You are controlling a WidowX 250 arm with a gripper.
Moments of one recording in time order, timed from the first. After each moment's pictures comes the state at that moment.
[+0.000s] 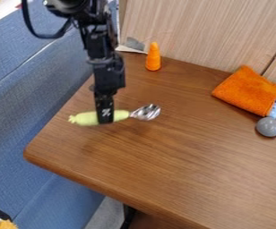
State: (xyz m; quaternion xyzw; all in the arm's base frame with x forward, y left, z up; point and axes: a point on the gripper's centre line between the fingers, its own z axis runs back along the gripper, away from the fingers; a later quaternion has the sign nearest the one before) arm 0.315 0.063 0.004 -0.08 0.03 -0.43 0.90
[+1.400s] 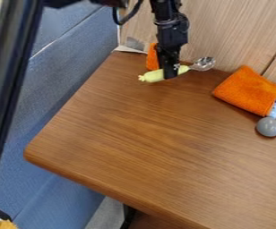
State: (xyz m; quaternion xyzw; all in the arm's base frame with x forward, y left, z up) arm 0.468 0.020 0.003 -0.06 -0.05 -0.40 0.91
